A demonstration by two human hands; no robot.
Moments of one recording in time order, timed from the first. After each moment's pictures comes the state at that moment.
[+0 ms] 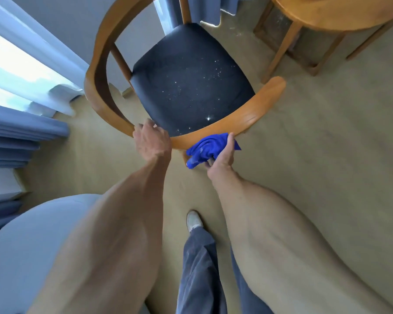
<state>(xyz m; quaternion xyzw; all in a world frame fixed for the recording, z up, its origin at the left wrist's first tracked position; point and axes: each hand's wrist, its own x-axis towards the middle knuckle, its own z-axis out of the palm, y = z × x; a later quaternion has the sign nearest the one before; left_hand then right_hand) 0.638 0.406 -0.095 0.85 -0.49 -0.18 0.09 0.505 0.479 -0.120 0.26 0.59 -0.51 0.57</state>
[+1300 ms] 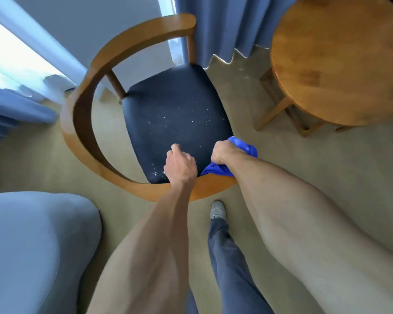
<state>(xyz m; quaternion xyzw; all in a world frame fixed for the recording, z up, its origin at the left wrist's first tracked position) 0.461 0.339 -0.115 0.86 -0.41 -0.29 0.09 0.342 0.277 -0.116 -0.53 0.70 0.25 0.41</state>
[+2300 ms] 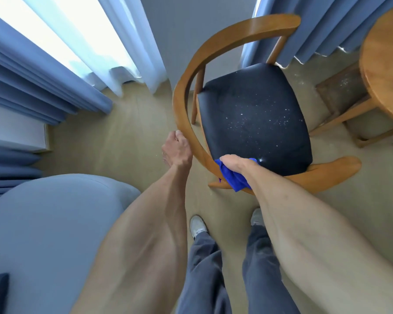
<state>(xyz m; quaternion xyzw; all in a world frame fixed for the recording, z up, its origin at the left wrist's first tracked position) 0.770 0.343 -0.091 0.89 -0.26 -0.30 0.24 0.606 0.341 -0.109 -0.28 0.70 0.14 0.64</state>
